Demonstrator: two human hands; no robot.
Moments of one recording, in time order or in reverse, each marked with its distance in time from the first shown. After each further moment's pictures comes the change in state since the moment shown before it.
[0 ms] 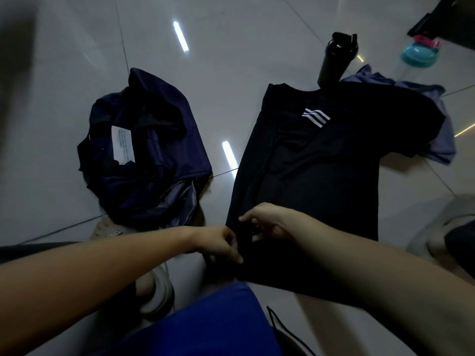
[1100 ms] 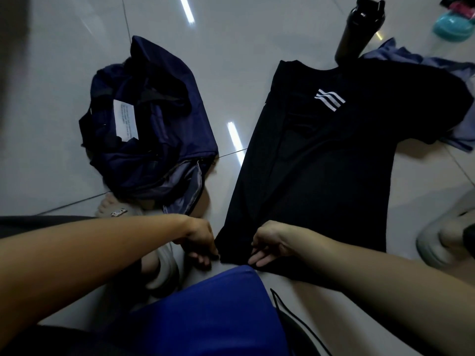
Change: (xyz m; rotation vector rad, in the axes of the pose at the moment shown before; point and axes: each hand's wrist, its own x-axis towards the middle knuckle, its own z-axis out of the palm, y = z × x) left_hand 0.007 -0.047 0.002 -0.079 -0.151 -0.386; right_hand -0.022 0.056 0.033 -0.107 -0.025 0.245
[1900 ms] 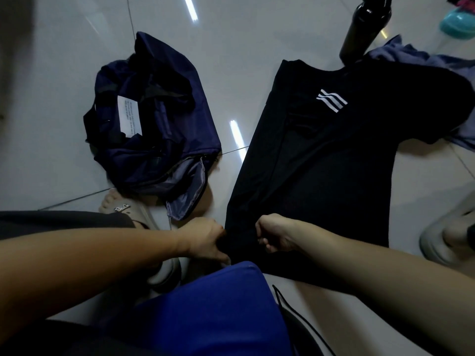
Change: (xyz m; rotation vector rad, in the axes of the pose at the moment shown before) left_hand 0.005 -0.017 0.026 0.829 0.541 0.503; right_hand 0.000 -0.004 -0.002 0.087 0.104 -0.071
